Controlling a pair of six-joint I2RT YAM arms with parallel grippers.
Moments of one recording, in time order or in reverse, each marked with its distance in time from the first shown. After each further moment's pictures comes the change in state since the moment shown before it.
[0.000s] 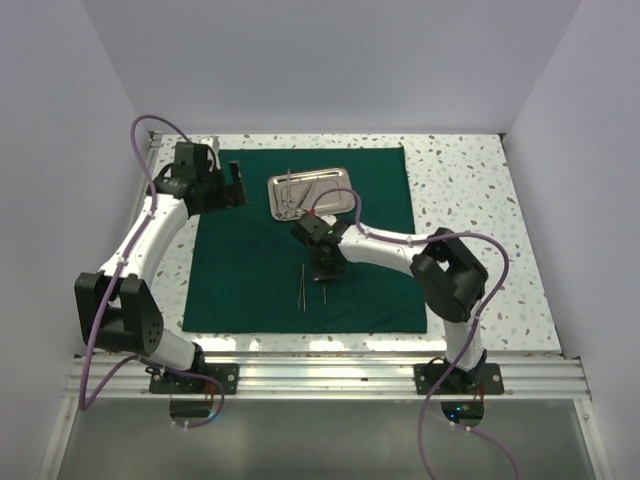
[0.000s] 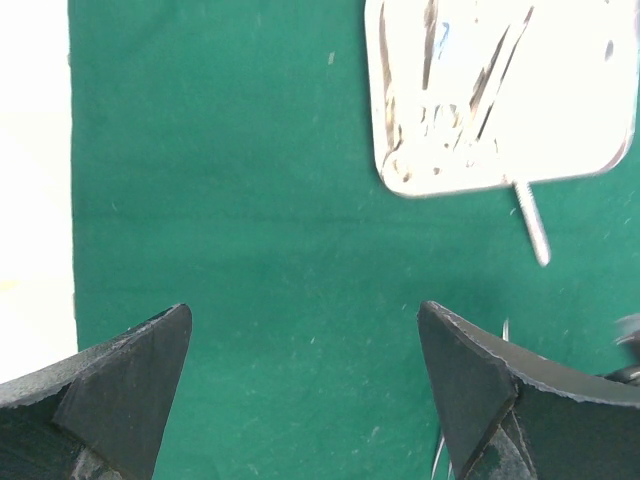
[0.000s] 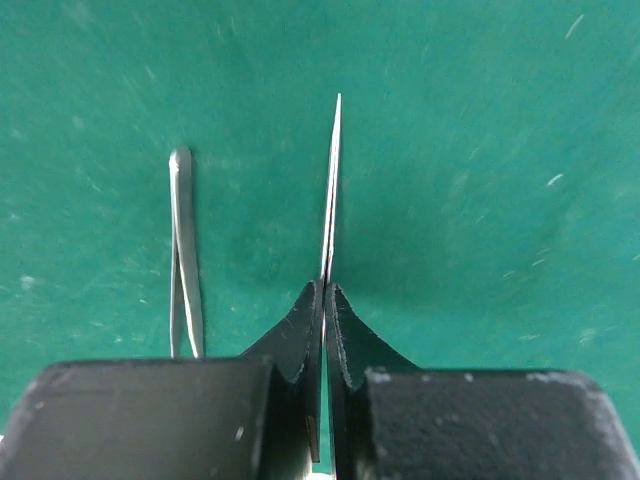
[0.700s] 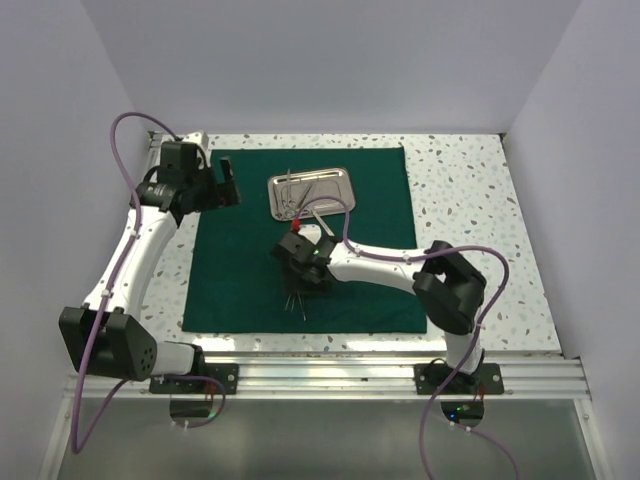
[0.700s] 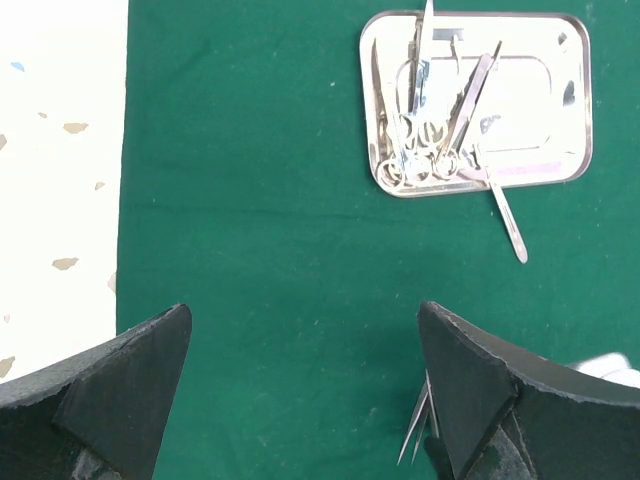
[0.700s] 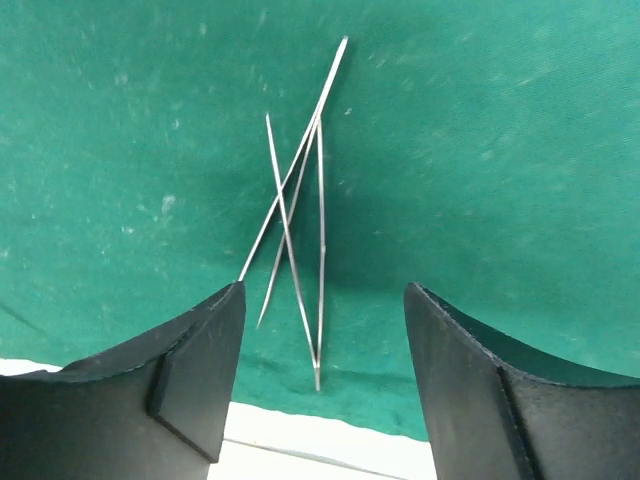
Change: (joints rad) left arm -0.006 -0.134 0.057 -0.089 -0.055 0.006; right arm 0.173 -0.037 -0.034 0.071 0.049 0.199
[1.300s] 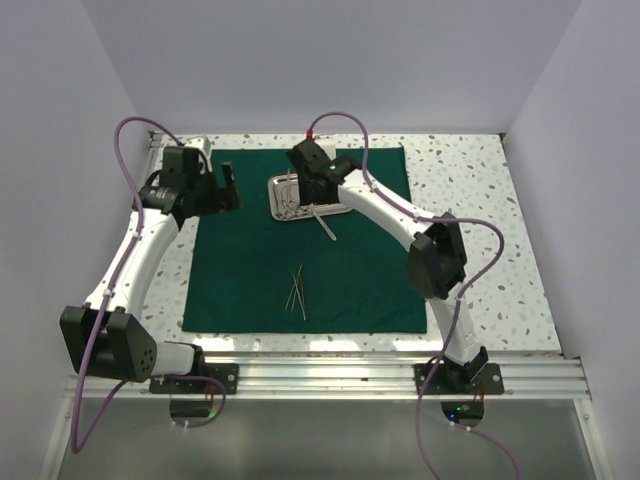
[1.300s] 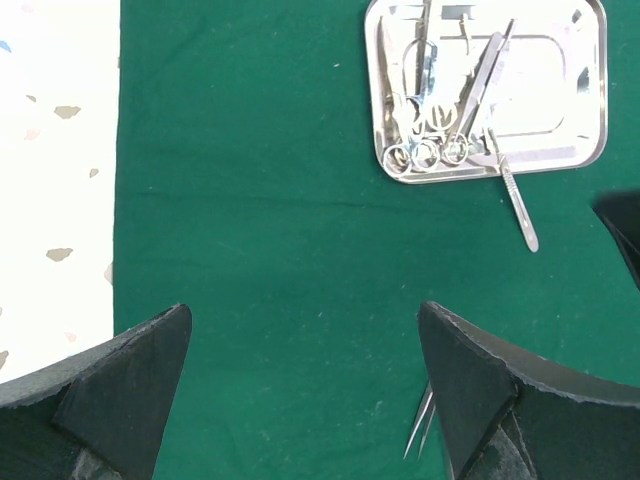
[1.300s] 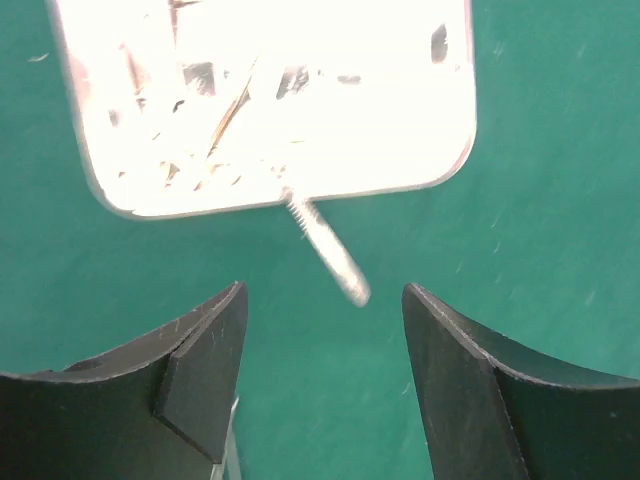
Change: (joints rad) left arm 0.000 -0.014 -0.047 0.009 0.003 0.007; right arm -0.295 0.189 0.627 -0.230 0.232 -0.338
